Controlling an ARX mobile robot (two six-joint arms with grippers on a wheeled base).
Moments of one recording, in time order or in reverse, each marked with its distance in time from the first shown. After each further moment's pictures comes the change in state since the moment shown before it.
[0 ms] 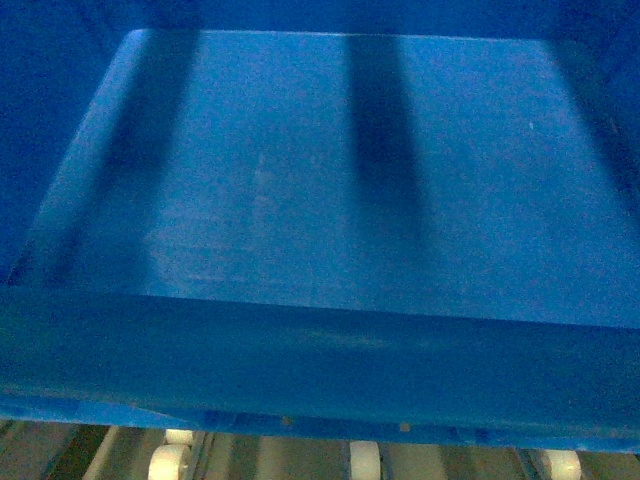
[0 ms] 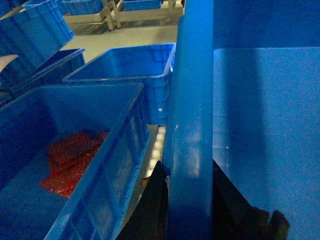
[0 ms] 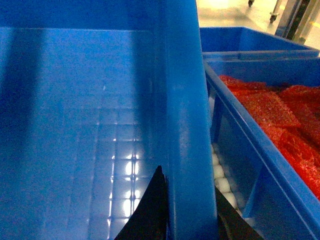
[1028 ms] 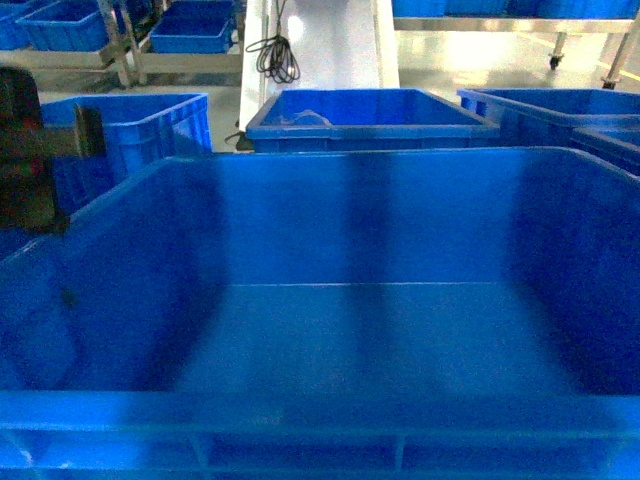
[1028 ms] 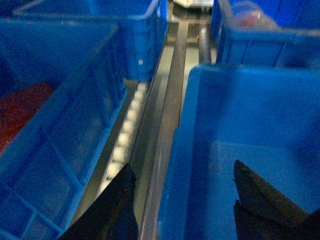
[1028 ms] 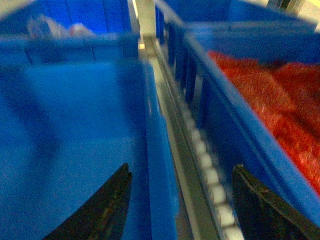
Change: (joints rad) left arm 0.061 0.343 0.098 0.018 0.119 -0.192; right arm -0.152 0.274 0.067 0.061 -0.120 0.019
